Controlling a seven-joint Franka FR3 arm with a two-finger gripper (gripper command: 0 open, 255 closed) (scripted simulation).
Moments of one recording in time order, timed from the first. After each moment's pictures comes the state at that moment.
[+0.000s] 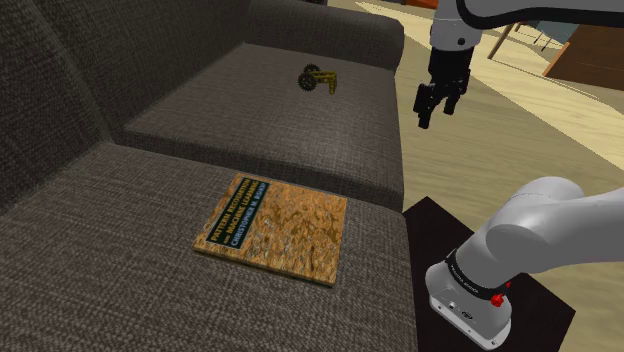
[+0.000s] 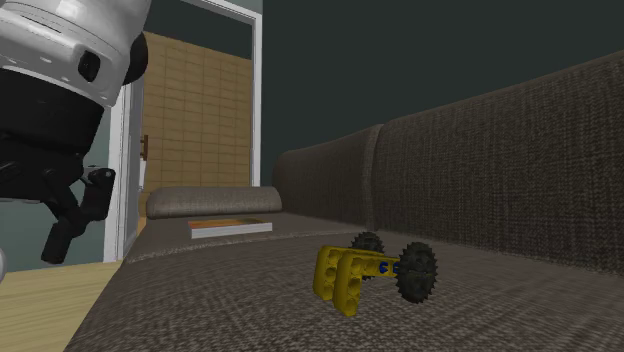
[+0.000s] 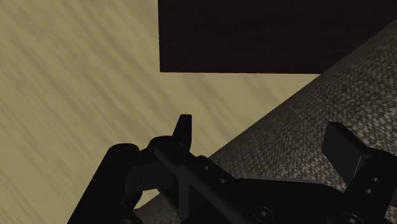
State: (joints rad) arm 0.02 -0.74 0.00 -2.41 -0.12 1.47 0.07
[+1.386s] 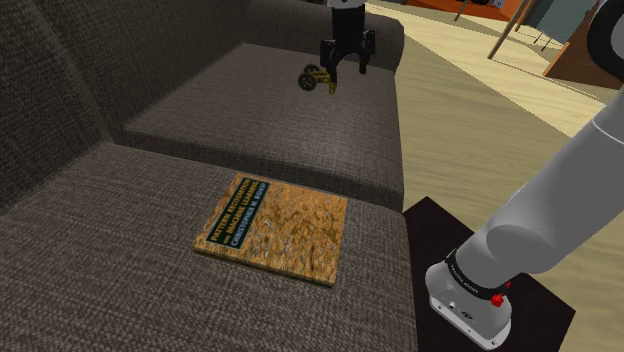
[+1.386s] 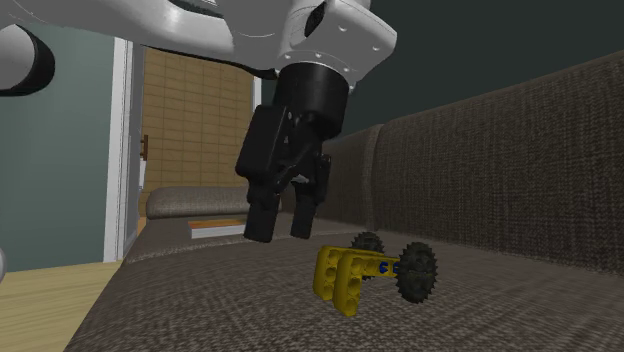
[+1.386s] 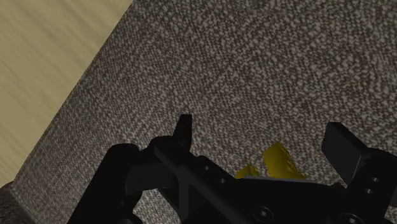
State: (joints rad) arm 0.04 0.01 0.11 -1.68 -0.11 1.50 0.29
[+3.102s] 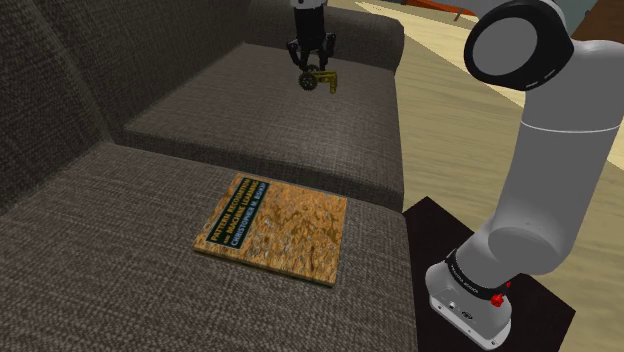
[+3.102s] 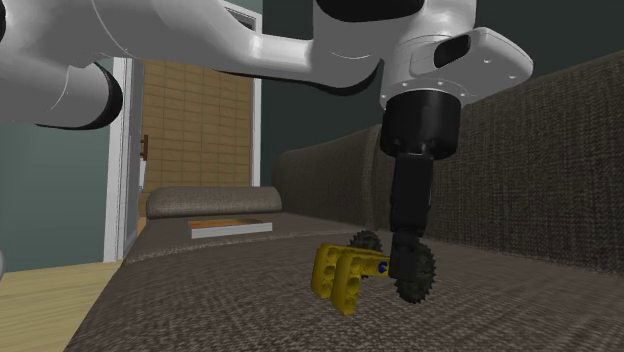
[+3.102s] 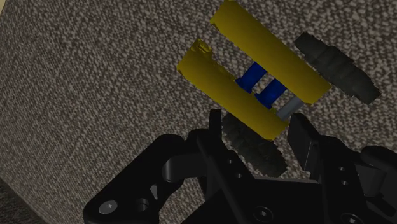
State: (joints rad) arm 0.08 0.41 0.12 -1.19 -0.15 1.42 0.38
